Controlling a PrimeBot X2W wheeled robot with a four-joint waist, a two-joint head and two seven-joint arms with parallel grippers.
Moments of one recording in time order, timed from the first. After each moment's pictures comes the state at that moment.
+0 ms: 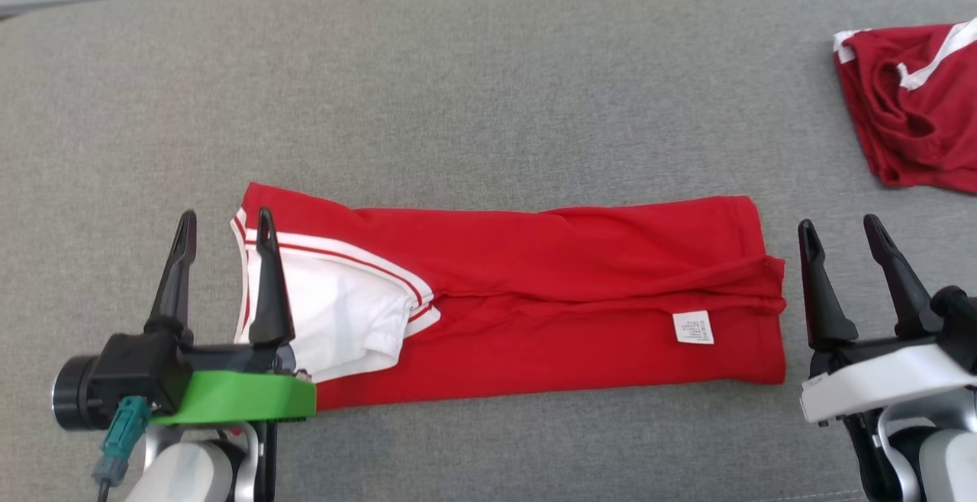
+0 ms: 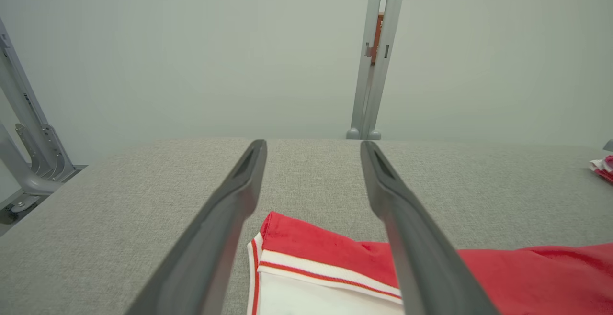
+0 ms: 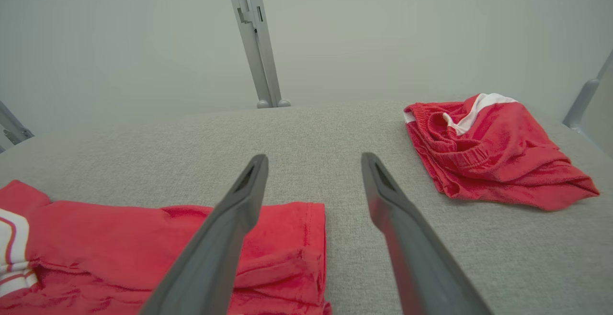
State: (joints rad) left arm -0.16 0.39 -0.42 -0.12 -0.51 0.37 -0.26; right arm 0.02 -0.11 -0.07 -0.19 0.22 0.13 -0.02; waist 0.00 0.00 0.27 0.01
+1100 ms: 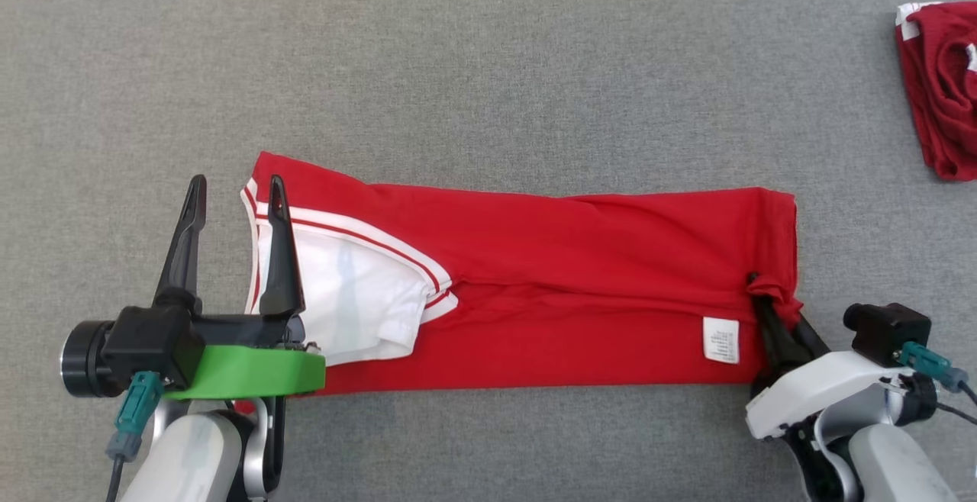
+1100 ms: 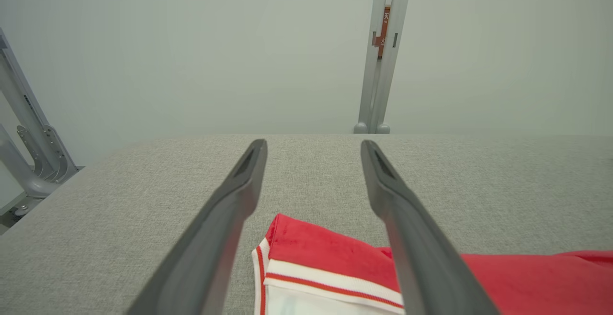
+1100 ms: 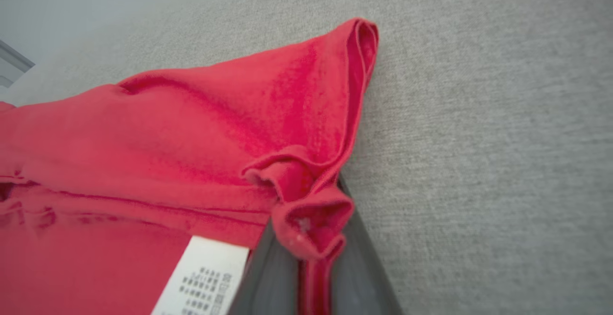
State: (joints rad) left arm -0.22 0.31 -0.37 -0.07 -0.41 0.29 -0.26; right arm -0.10 -0.15 0.07 0.25 0.41 0.13 -0.11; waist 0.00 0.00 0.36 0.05
